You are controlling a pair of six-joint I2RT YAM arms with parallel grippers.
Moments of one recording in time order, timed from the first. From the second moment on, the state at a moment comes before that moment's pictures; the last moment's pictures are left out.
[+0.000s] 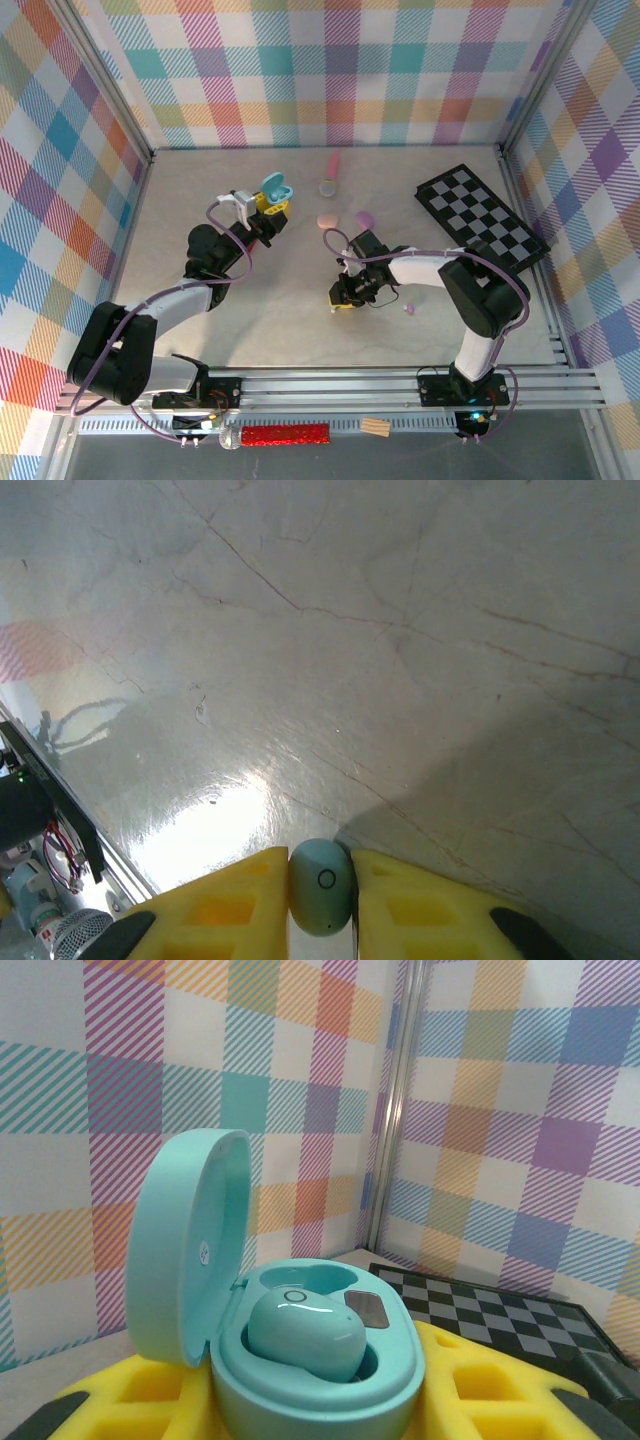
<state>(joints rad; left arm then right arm) -0.33 1.32 0.53 1.03 0.44 -0.21 0.68 1.76 0.87 -0.29 -0.62 0.58</state>
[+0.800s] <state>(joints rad) -0.44 1.37 0.63 0.78 0.66 -0.02 0.68 1.17 1.03 -0.50 -0.19 0.23</state>
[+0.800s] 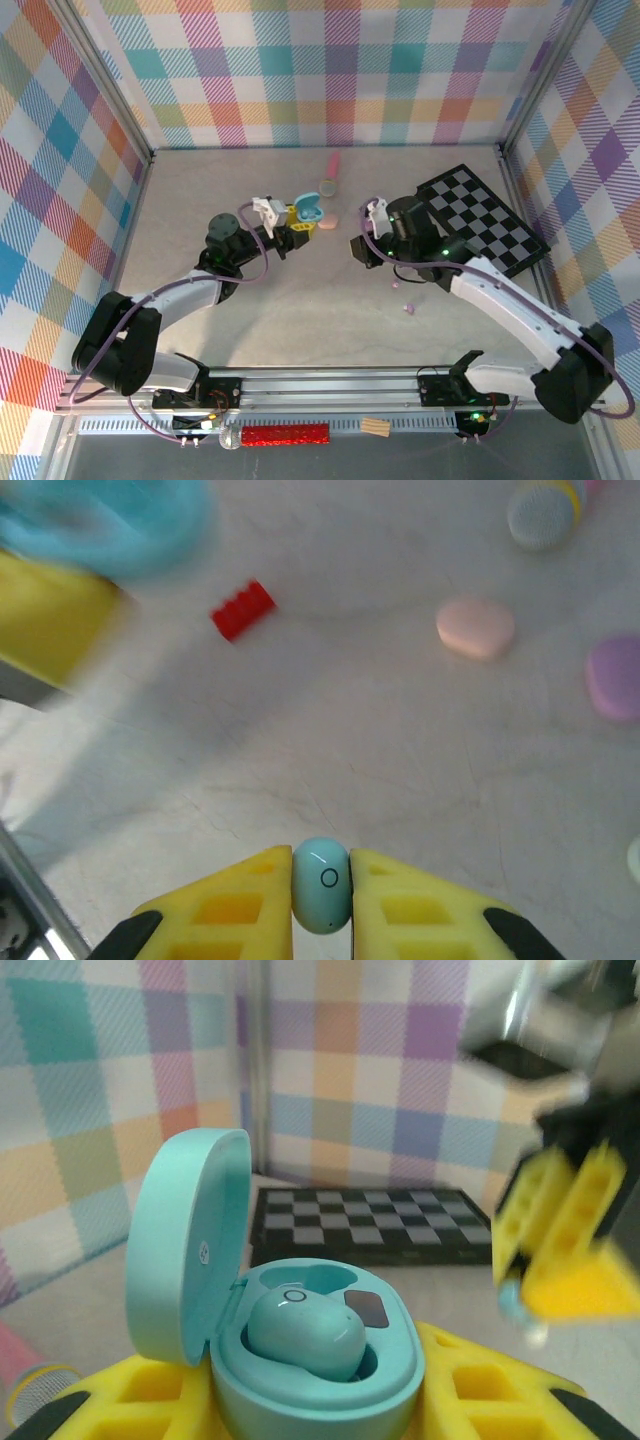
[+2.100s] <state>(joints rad) -0.54 1.34 0.75 0.47 0.90 0.09 0.67 1.20 1.18 -0.57 -0.36 0.04</state>
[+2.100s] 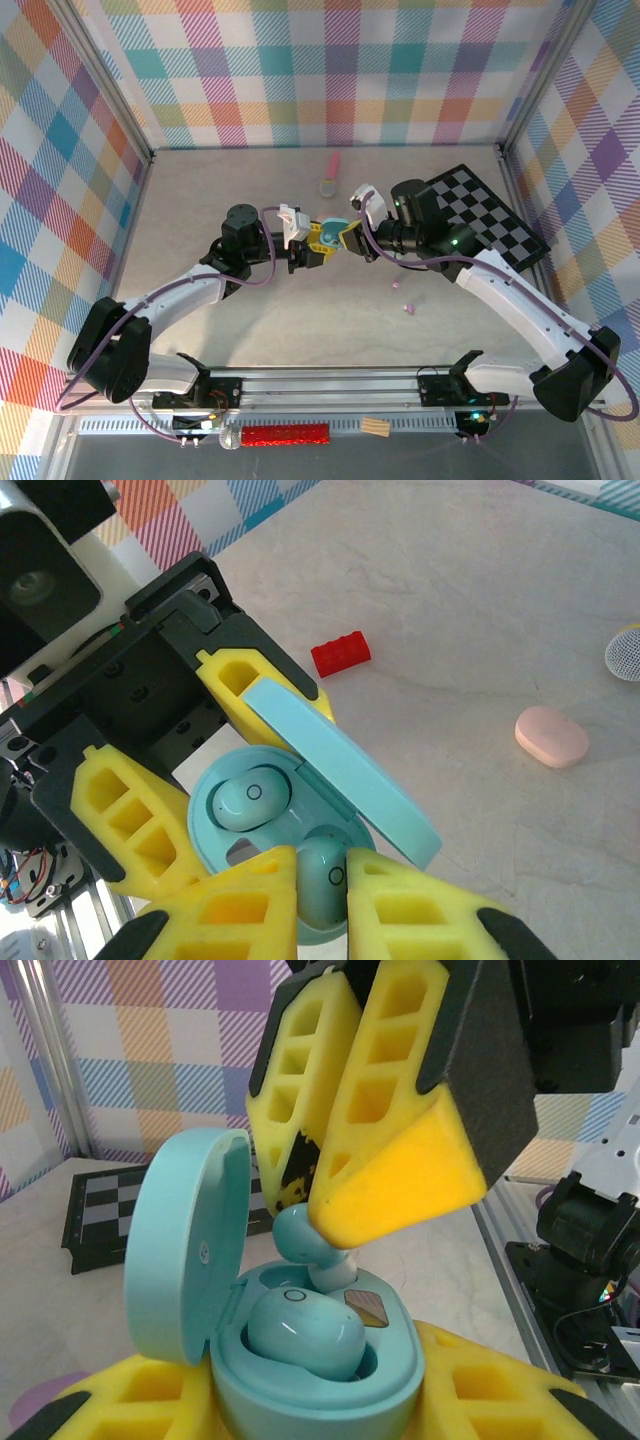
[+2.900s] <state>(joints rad) -0.54 1.34 0.75 0.50 0.89 0.08 0.59 1.21 1.21 -0.50 -0.46 0.16</state>
